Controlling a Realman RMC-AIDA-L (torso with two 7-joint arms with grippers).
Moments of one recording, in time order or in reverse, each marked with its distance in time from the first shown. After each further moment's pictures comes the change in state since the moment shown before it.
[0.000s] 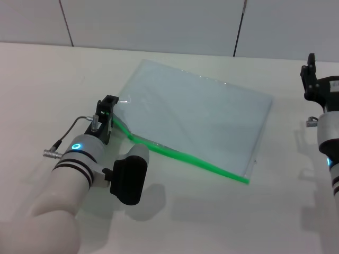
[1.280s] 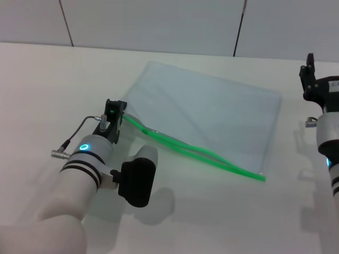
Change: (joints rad) left arm 0.008 -0.001 -0.001 0.053 0.025 -0.027 0.005; right arm -0.002 0.001 0.000 0.000 -0.008 0.000 0.000
